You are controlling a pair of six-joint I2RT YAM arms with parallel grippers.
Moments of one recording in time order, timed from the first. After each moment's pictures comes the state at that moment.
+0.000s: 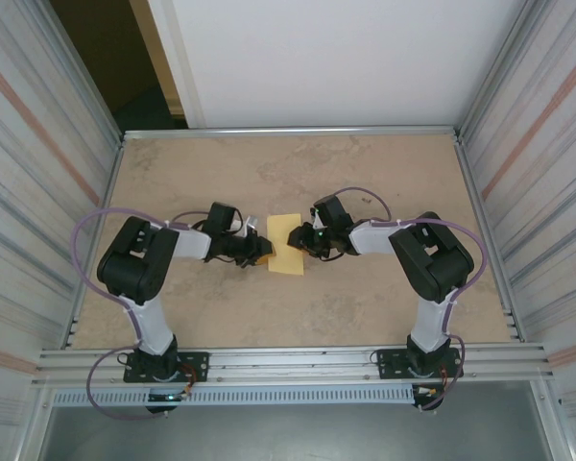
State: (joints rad) left arm -0.39 1.84 0.78 0.10 0.82 -0.81; right arm 0.59 1.87 0.93 0.06 -0.41 0.91
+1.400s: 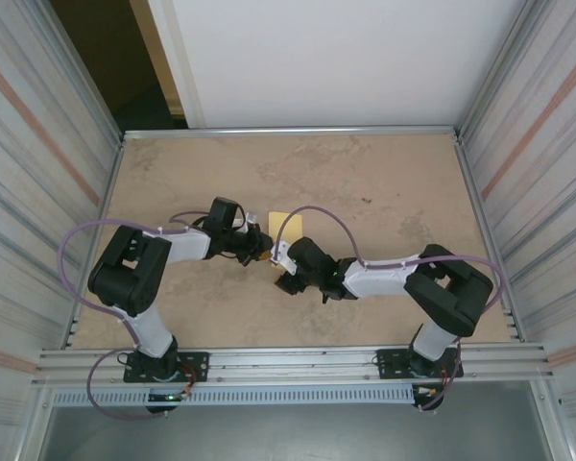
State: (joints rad) left arm -0.42 1.74 0.79 0.05 0.75 -0.99; right arm 0.98 1.65 0.73 0.14 0.15 -0.16
